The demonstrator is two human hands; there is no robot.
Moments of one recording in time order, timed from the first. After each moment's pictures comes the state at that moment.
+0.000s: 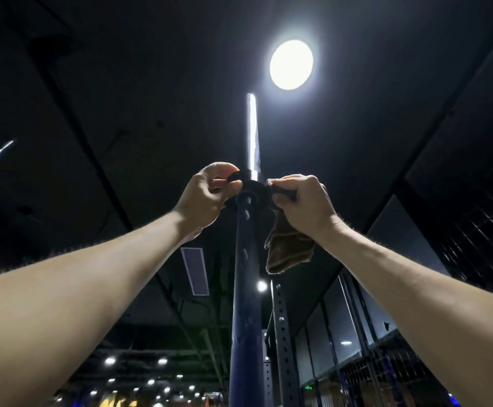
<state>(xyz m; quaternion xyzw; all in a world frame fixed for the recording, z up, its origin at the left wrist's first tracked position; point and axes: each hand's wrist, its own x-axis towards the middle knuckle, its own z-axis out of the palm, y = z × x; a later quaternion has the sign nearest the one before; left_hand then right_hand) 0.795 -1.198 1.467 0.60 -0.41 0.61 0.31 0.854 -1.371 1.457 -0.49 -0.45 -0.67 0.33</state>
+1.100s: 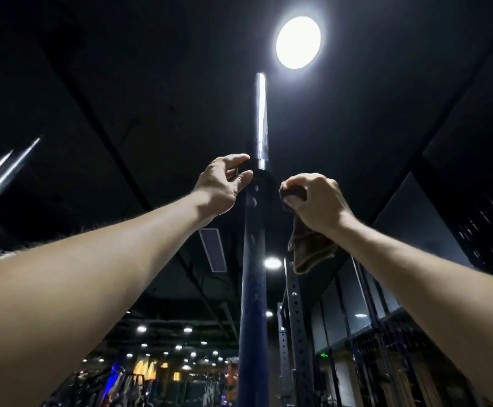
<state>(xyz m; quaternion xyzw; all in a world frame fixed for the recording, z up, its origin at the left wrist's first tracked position) 0.771 -1.229 1.457 0.66 -0.28 0.64 0.27 0.849 -1.396 1.439 -0.58 -0.39 -0.64 0.33</state>
